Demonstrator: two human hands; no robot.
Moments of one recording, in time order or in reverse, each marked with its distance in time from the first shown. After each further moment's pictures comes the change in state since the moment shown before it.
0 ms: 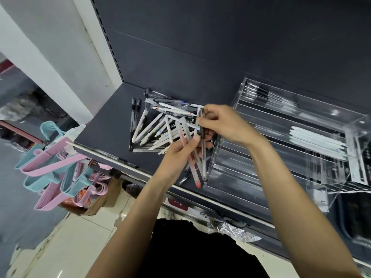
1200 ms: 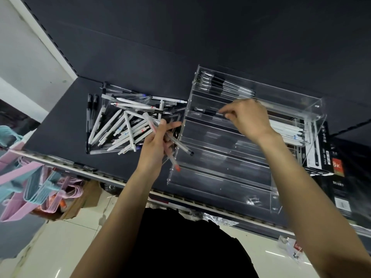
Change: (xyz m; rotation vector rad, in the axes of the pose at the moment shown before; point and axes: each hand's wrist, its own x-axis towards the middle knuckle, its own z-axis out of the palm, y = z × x) left_hand 0.040 -0.018 0.056 -0.071 0.210 -0.034; right_hand -0.043 0.124 -0.088 -0.688 0.270 0.100
